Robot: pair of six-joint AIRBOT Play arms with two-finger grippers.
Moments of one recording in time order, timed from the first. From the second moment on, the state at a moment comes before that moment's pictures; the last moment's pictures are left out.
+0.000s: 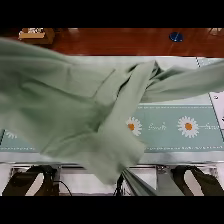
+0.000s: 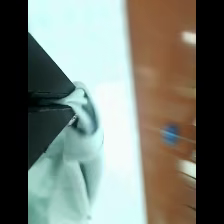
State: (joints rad) left arm 0.01 -0.57 1.61 1.21 -1.46 -1.58; right arm -0.32 -0.74 1.78 -1.20 1.67 1.43
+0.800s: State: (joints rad) left arm 0.01 -0.65 0.85 1.16 -1.13 -1.58; right arm -0.32 -0.97 1.26 -1.04 1.58 1.41
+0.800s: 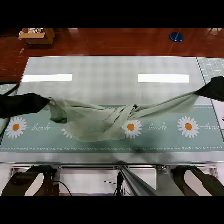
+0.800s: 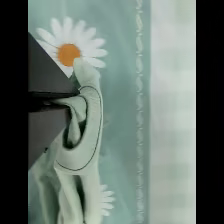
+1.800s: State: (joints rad) left arm 0.19 -1.18 0.82 0.67 -1.01 -1.32; right arm -0.32 -1.41 1.23 -0.96 1.32 1.28
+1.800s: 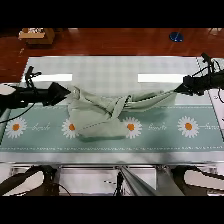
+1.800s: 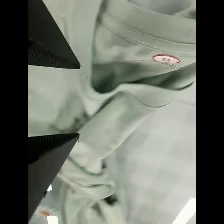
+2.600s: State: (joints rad) left arm 0.18 -1.00 0.35 0.69 -1.10 -1.35; right arm -0.32 -1.41 1.23 -0.95 1.32 1.27
